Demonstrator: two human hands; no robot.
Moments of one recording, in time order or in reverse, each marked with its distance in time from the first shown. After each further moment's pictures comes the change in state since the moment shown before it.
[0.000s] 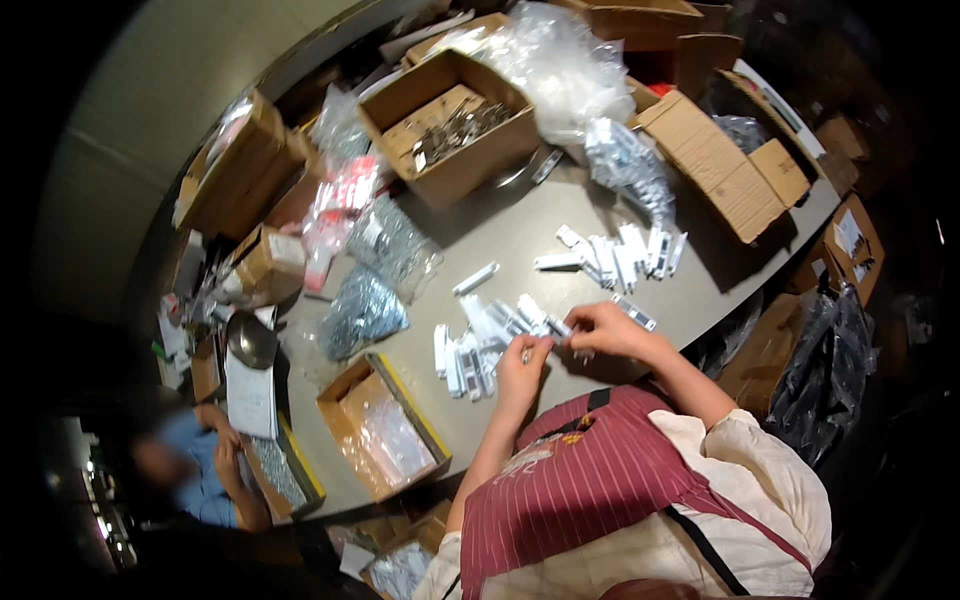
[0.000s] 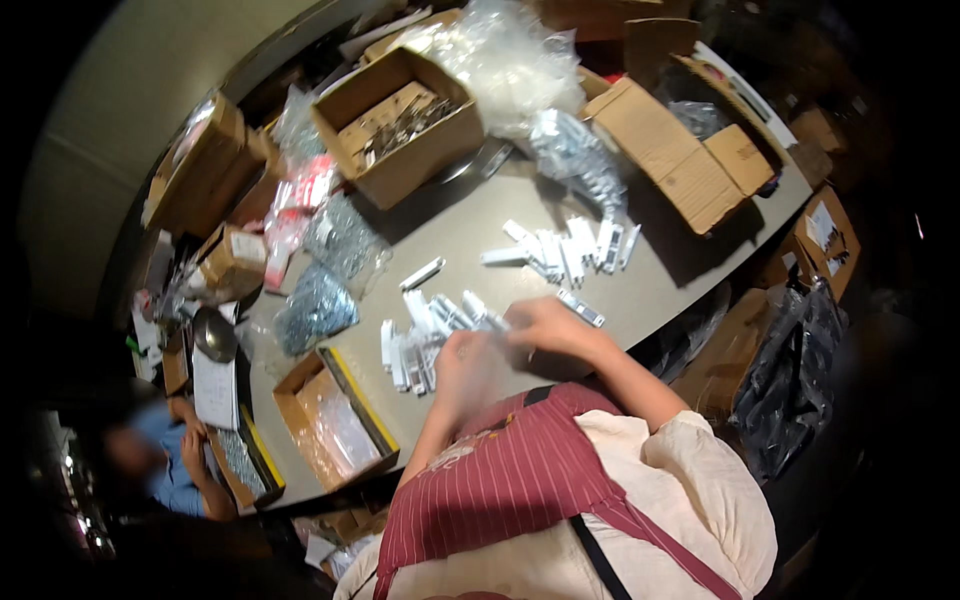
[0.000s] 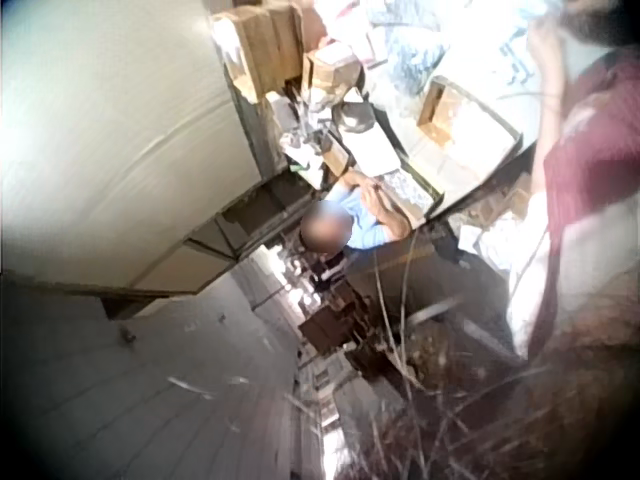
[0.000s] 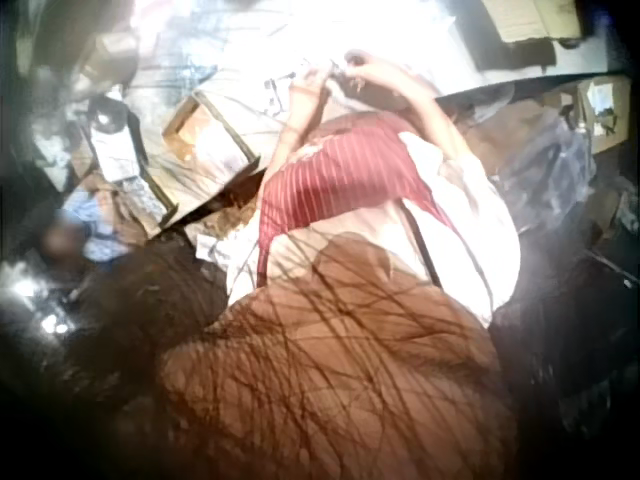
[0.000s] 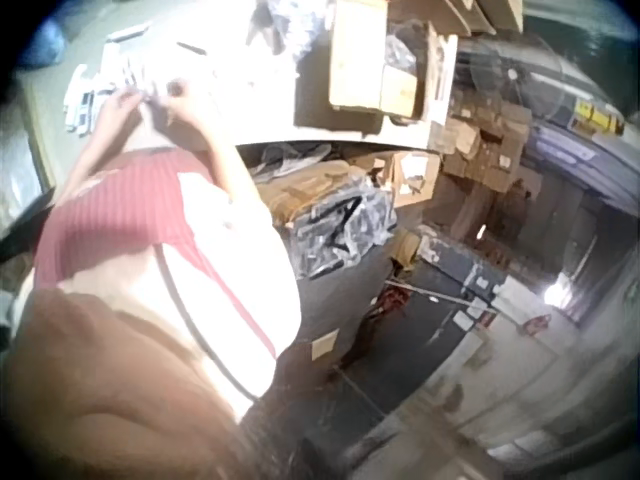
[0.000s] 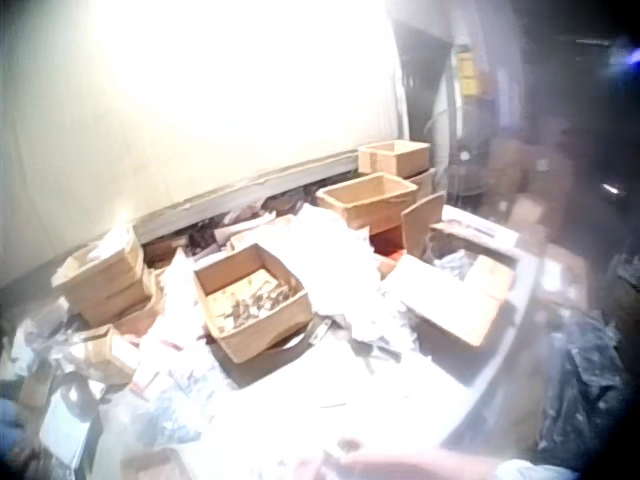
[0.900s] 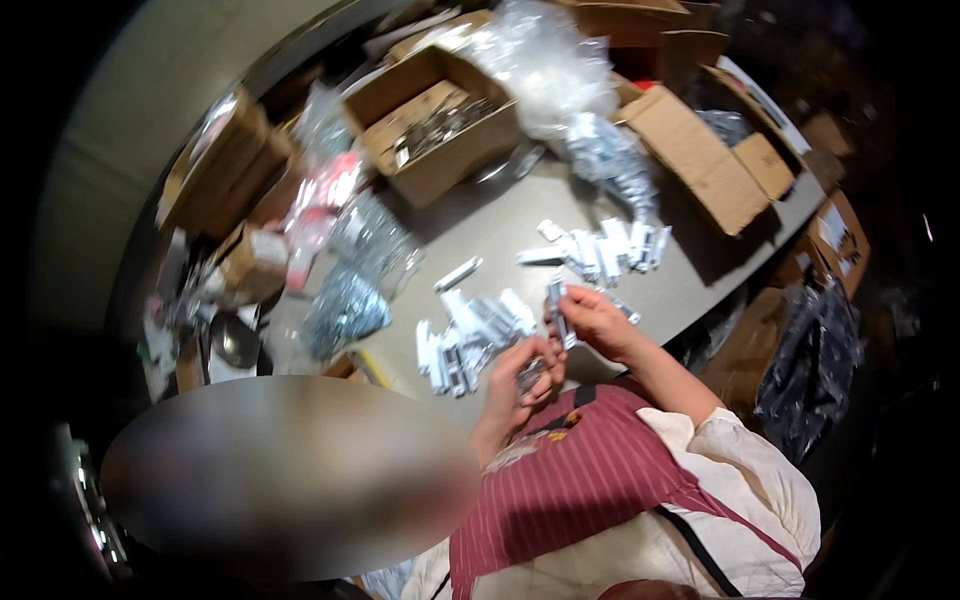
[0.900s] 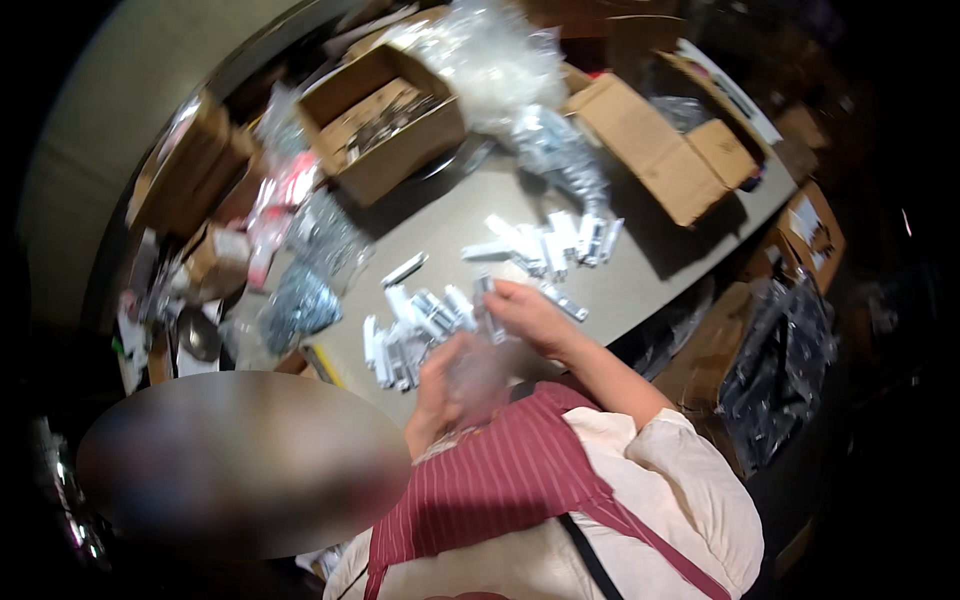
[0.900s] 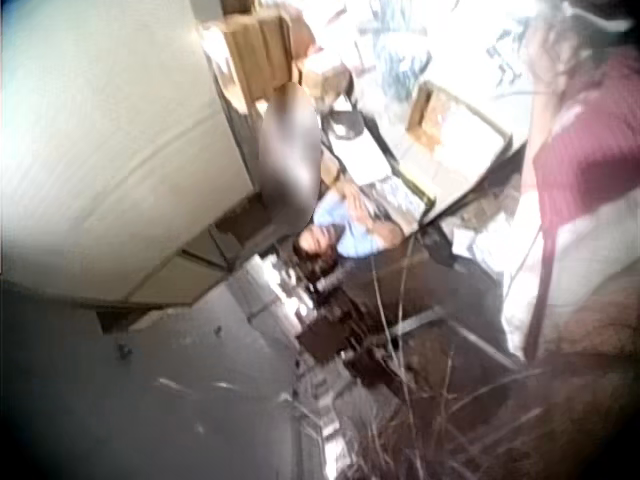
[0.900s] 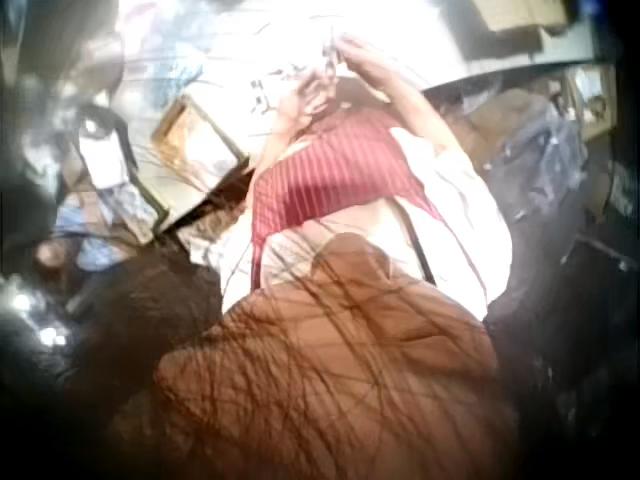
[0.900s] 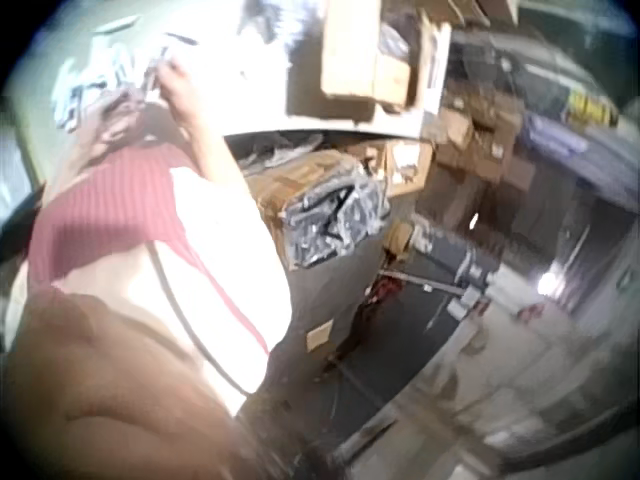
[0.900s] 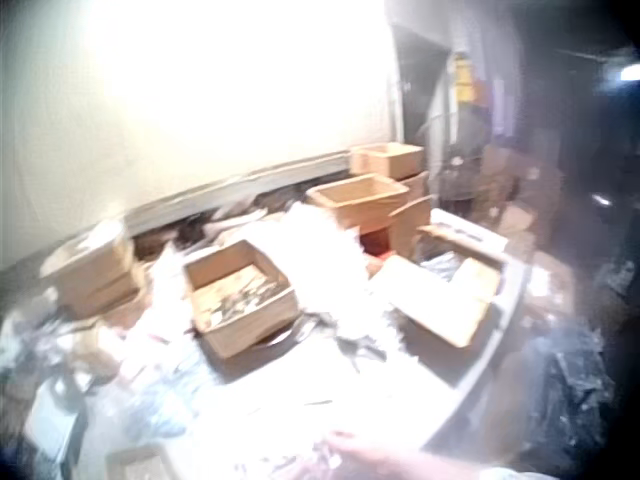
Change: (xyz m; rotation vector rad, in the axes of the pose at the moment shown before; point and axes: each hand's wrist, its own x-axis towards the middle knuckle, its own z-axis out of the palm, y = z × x) left_hand -0.019 0.036 -0.016 -0.951 -0.555 -0.481; right_hand -0.025 -0.053 0.007 0.866 0.092 -0.019
